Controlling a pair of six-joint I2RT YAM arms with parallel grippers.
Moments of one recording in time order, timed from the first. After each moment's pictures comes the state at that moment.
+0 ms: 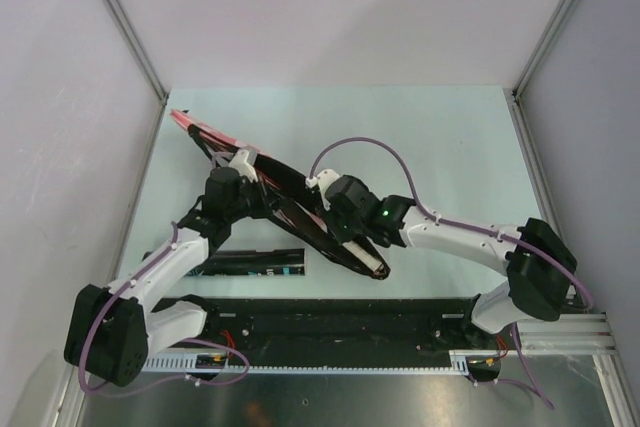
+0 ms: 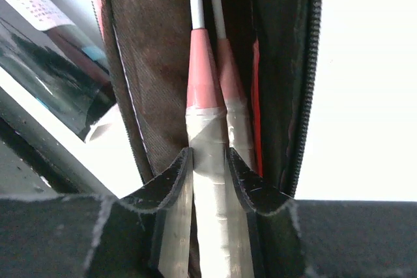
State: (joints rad) left arm -0.35 1.08 0.56 -0.01 0.27 -0.54; right arm 1.02 1.51 1.08 -0.40 0.11 0.19
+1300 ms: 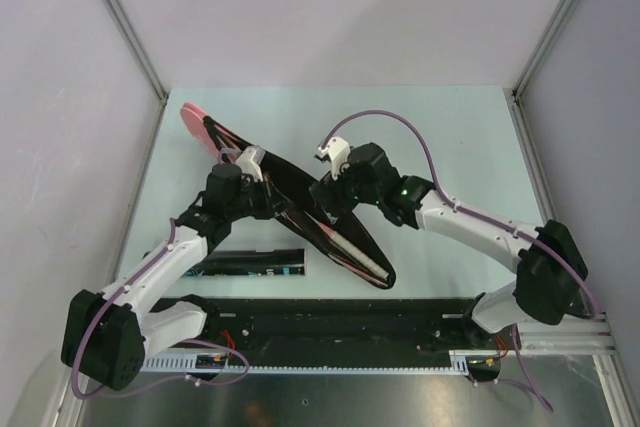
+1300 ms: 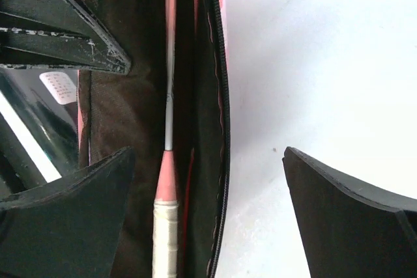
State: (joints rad) left arm -0.38 1.07 0.64 -0.12 0.34 -0.50; right arm 0.88 1.46 1.13 -0.22 -0.02 0.00
